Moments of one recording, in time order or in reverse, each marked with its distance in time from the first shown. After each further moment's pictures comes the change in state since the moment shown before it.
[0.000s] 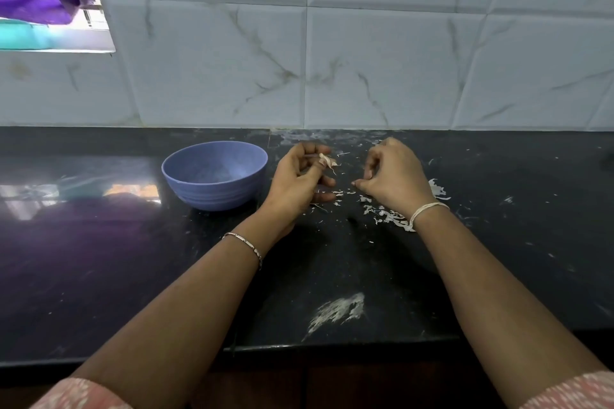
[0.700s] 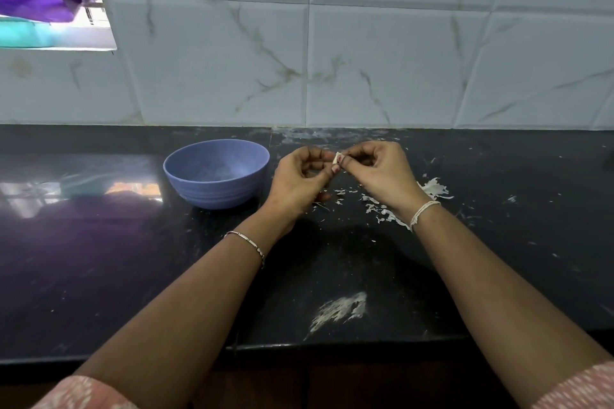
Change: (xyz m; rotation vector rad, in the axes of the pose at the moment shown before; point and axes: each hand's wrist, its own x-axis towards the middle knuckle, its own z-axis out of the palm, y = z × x) left_hand 0.001 -0.002 -0.001 0.129 0.019 0.011; right_hand 0.003 -0.014 0.015 0.733 -0.018 0.018
